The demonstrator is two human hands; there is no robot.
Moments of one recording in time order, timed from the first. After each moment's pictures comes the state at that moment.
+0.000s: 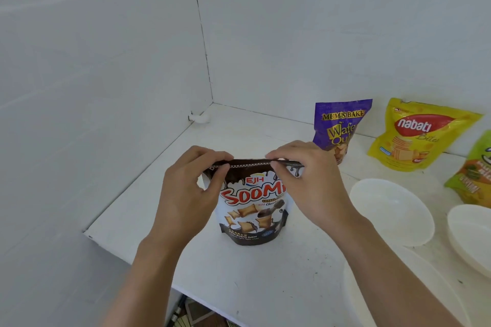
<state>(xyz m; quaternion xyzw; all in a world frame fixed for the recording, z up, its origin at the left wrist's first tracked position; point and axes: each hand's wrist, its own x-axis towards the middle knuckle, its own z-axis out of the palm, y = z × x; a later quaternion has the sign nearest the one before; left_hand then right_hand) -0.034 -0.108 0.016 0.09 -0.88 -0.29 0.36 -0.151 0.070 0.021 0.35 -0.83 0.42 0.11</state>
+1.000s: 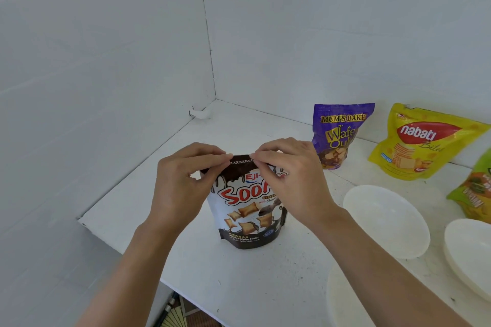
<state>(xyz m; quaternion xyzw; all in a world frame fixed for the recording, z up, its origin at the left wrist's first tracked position) -0.049 -0.098 0.014 0.09 -0.87 -0.31 0.38 -0.178 0.065 0.002 0.47 -0.76 0.37 0.27</state>
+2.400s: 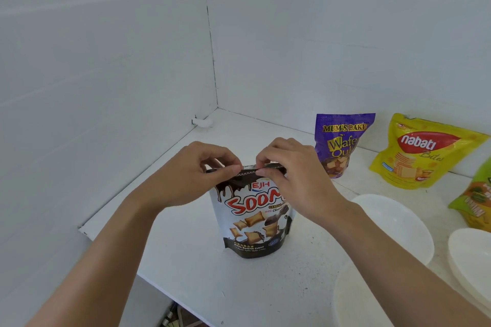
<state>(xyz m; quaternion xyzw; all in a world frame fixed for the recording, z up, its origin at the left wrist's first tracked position) -0.061 -0.122 0.061 0.08 -0.92 -0.38 0.06 -0.184 0.060 0.026 0.50 -0.80 0.32 0.11</state>
